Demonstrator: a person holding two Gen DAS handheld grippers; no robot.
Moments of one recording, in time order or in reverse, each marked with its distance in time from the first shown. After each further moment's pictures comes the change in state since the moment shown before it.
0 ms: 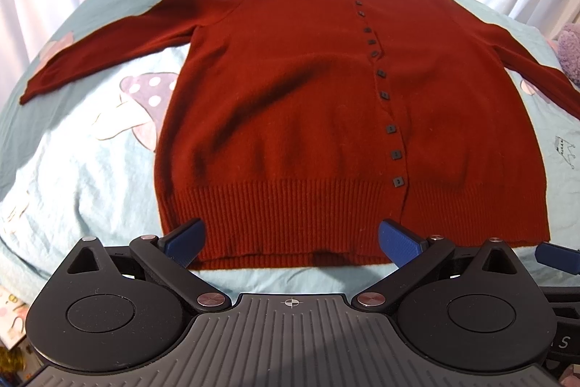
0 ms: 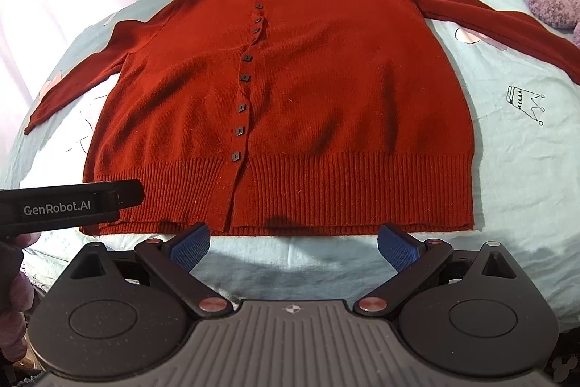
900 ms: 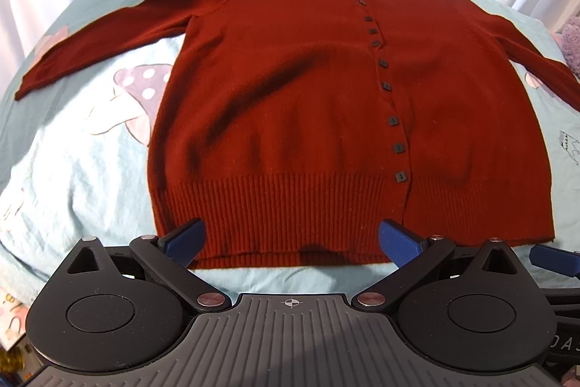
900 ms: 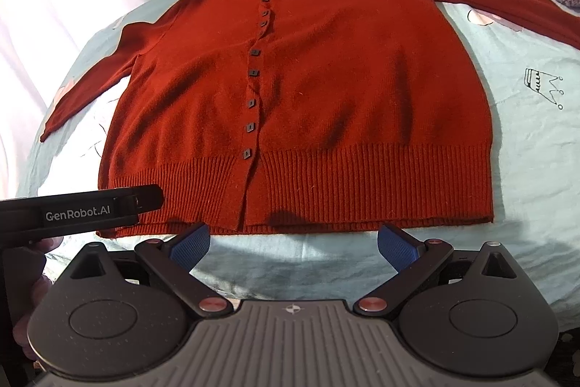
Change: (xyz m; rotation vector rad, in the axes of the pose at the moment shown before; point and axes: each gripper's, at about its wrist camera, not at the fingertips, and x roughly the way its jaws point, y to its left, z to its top) left arm 0.013 -0.001 0.004 0.005 0.036 -0.001; right arm 0.007 -0.011 0.004 0.045 0.035 0.079
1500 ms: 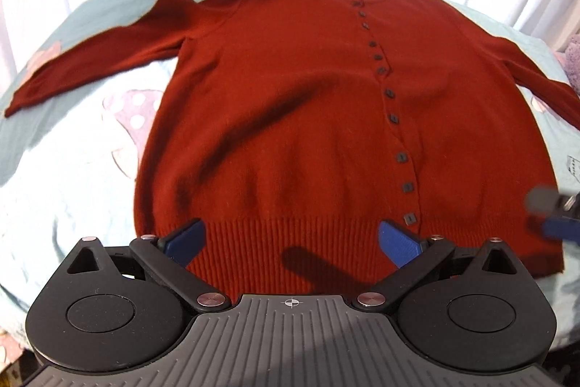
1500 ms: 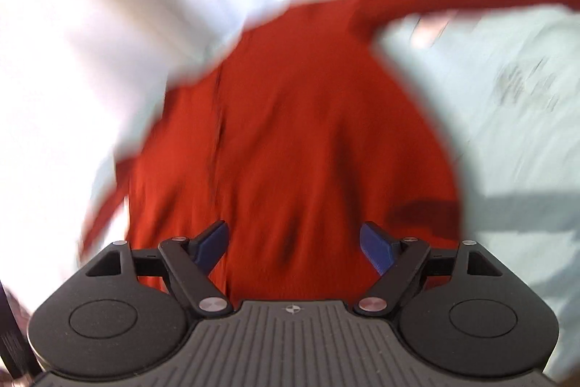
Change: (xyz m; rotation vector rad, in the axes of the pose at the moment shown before) left arm 0.023 0.002 0.017 -0.001 -0.100 0.006; right arm 0.000 -0.120 0.050 0.361 -0.297 0.187
